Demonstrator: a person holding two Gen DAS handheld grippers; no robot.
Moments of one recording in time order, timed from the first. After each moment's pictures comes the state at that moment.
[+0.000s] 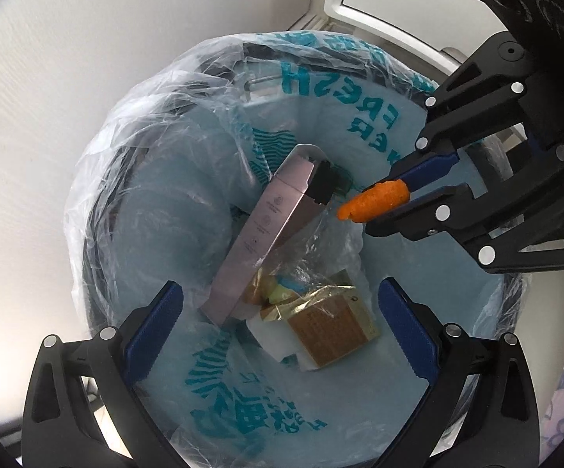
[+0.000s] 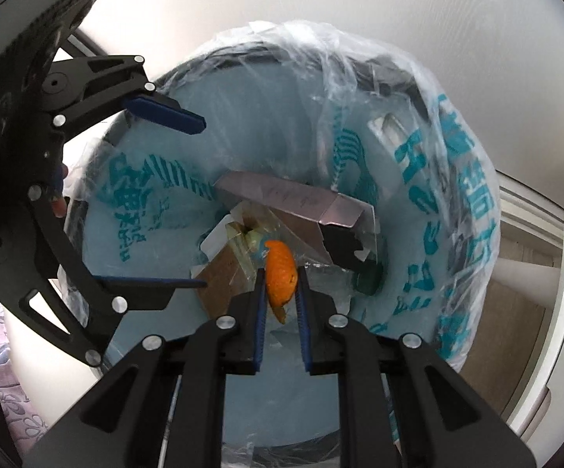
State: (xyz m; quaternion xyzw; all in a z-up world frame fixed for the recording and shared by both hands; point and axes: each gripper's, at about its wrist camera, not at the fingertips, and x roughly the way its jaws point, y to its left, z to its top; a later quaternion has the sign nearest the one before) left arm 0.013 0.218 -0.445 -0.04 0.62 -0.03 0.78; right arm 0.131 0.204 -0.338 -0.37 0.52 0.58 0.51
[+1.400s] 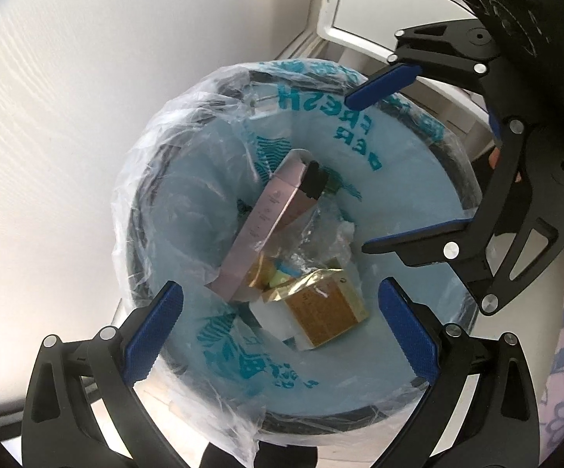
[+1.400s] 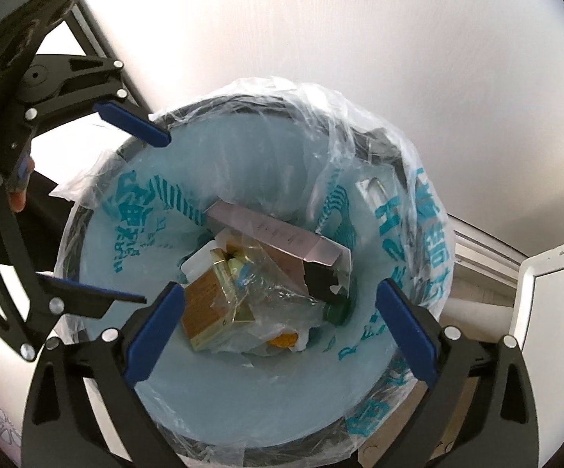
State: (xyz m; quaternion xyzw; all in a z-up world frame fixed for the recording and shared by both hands) left arm -0.014 0.222 -0.407 -0.03 0.60 -0.02 0.80; right arm 0.112 0.203 -0.321 -0.40 0.42 0.60 0.56
